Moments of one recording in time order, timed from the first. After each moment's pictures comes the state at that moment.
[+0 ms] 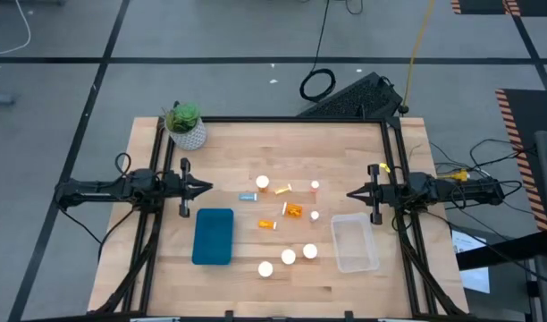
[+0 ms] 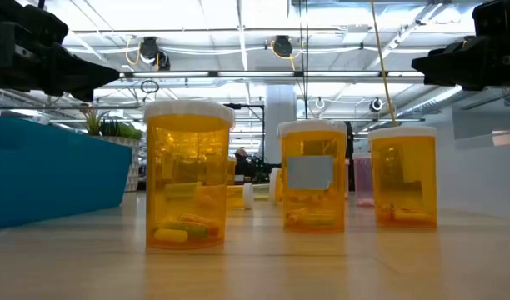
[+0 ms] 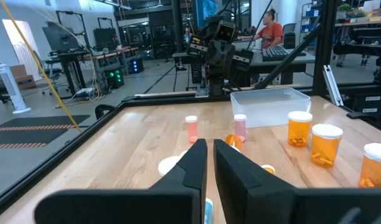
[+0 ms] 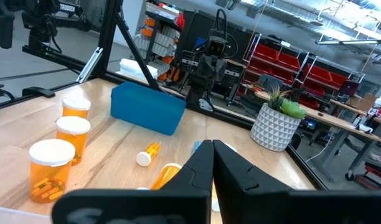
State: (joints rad) left arm 0.00 0.03 0.01 0.03 -0.05 0.10; right arm 0.09 0.00 0.01 0.02 0.03 -0.32
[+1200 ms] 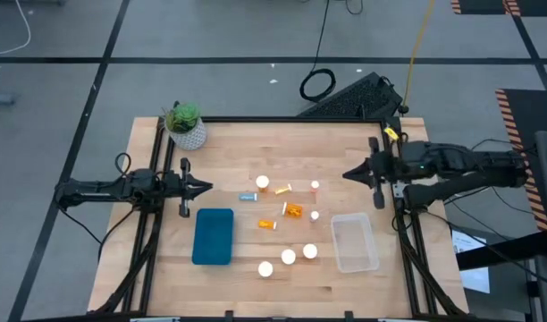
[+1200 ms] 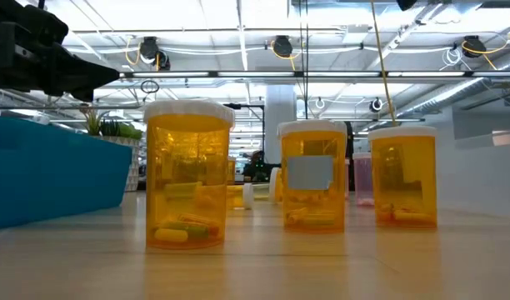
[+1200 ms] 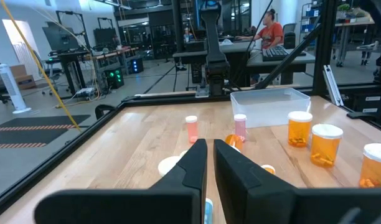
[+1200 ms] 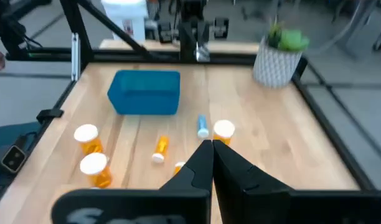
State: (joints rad) left arm 0.00 0.03 0.01 0.03 -0.05 0.10; right arm 0.09 0.80 1.00 -0.64 0.11 0.04
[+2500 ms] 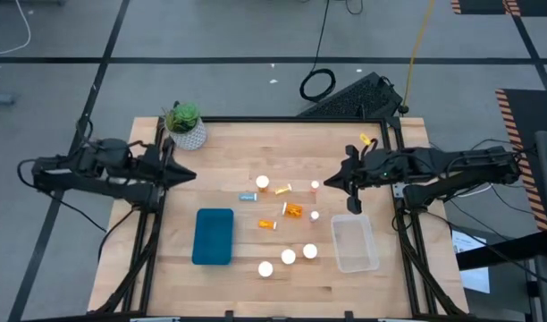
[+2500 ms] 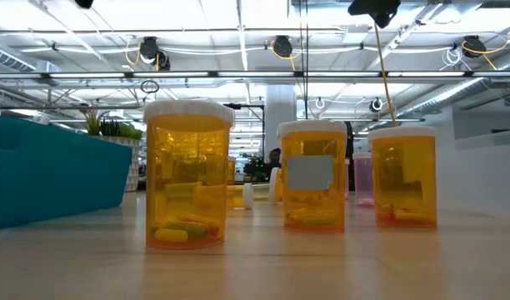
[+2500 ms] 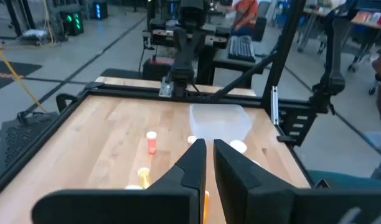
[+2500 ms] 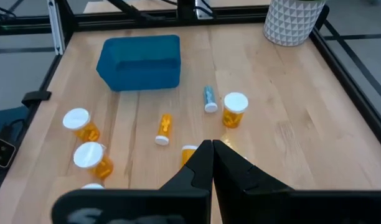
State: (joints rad) left arm -0.07 0.54 0.88 -0.55 0.00 -0.11; right arm 0.09 1.01 1.01 -0.58 0.10 0.11
